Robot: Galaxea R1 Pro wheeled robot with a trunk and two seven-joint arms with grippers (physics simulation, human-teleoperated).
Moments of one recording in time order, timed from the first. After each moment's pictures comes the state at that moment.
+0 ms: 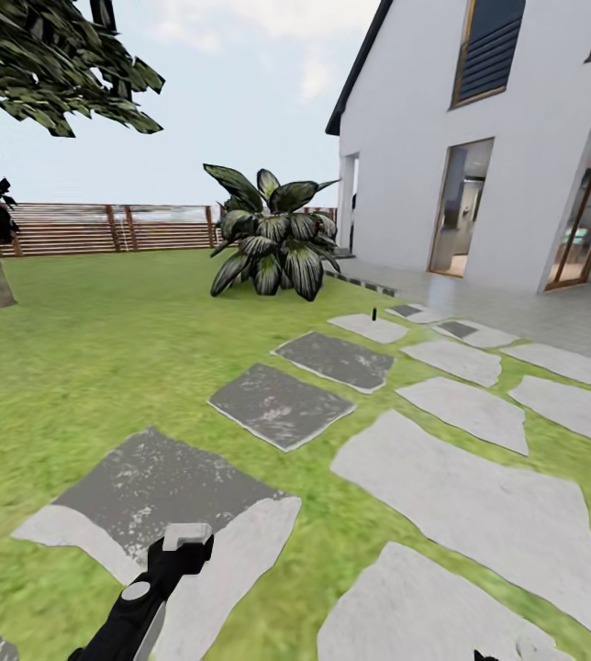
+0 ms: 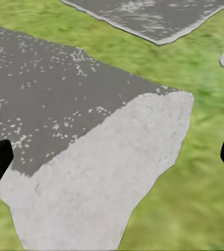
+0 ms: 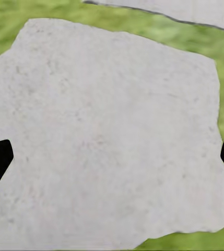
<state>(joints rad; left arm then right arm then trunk) -0.30 -0.01 0.00 -0.86 0.00 0.12 0.00 0.00 -0.02 -0.38 -1.05 0.02 0.32 0.02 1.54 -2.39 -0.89</state>
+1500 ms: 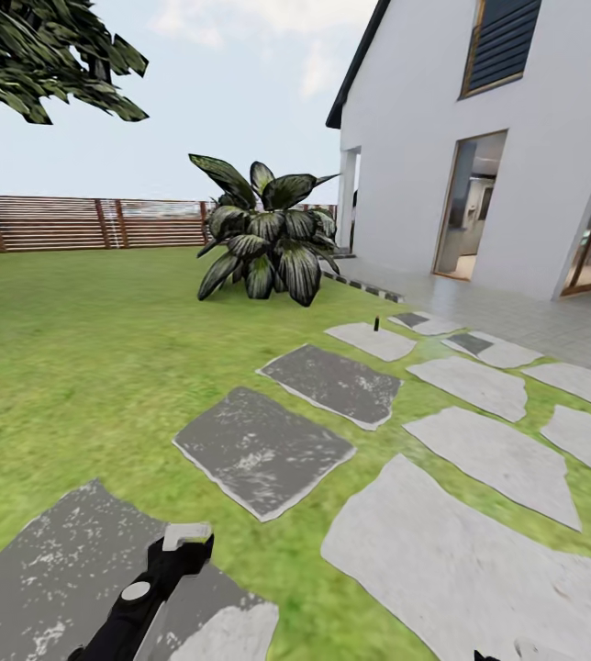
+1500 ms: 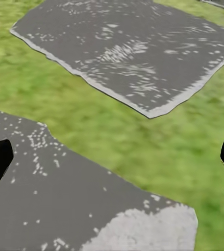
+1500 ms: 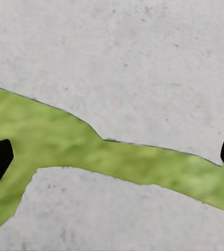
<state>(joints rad) -0.30 -0.01 0.00 -0.86 0.00 0.12 0.00 0.00 -0.02 -0.38 -1.05 0.02 0.32 0.02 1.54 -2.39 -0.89</state>
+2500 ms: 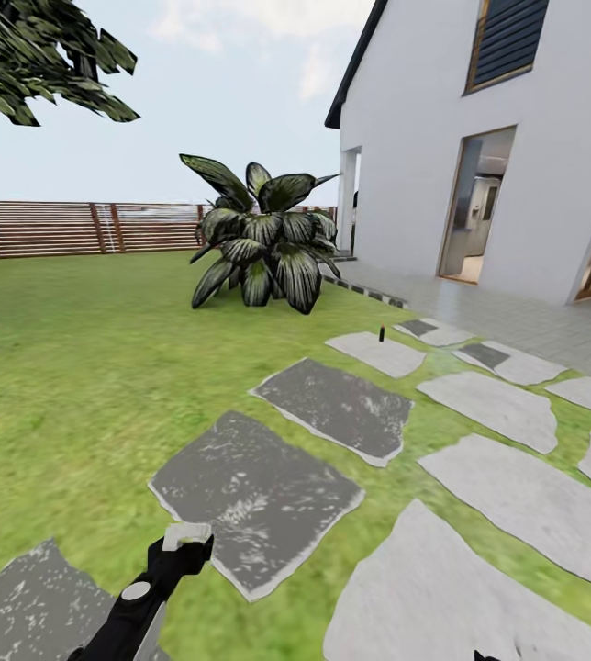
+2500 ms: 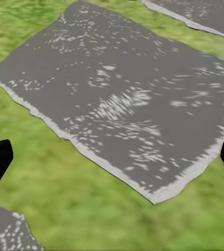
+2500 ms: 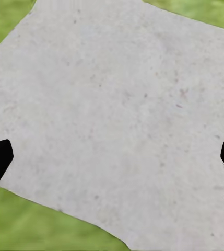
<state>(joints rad) -0.30 -0.01 0.00 -0.86 0.00 0.12 0.00 0.00 -0.02 -0.38 -1.05 0.02 0.32 0.02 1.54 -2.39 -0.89</state>
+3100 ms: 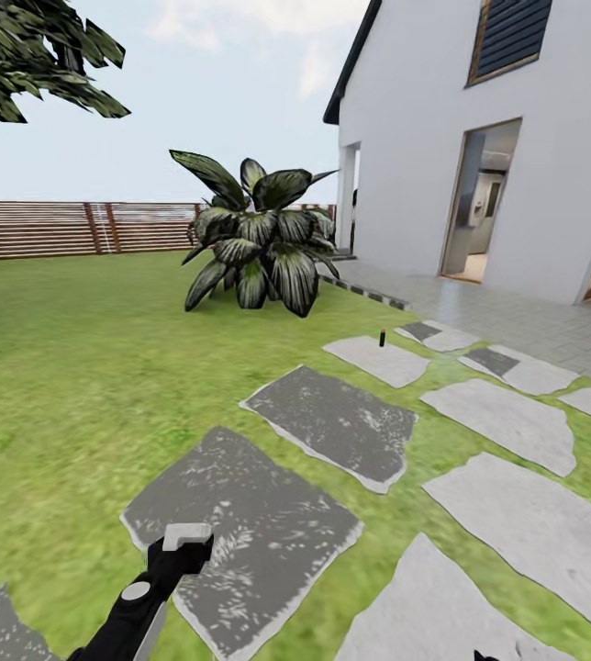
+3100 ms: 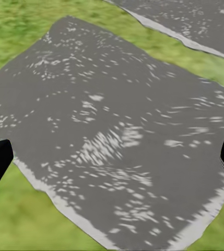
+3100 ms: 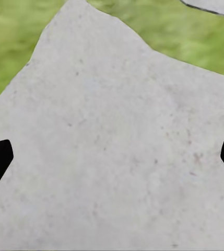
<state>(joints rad) -0.30 -0.01 0.00 -0.86 0.00 0.12 0.00 0.00 -0.02 -0.38 -1.05 0.02 0.32 0.02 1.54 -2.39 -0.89</state>
